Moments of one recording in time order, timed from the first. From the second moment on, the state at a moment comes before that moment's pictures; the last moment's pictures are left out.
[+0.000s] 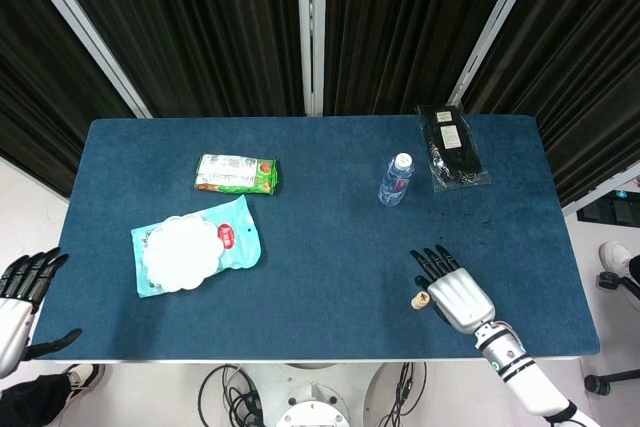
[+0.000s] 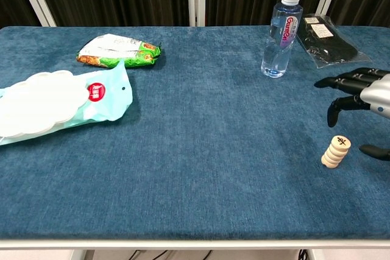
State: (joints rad) left arm -0.02 -0.95 0.06 -1.68 1.70 1.59 -0.16; right arm 0.42 -1.27 -0.08 -1.75 -1.45 1.10 -0.55
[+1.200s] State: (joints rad) left arm -0.02 -0.95 0.06 -1.69 1.70 1.59 -0.16; right arm 0.39 -1.26 -0.08 -1.75 -1.46 1.09 -0.54
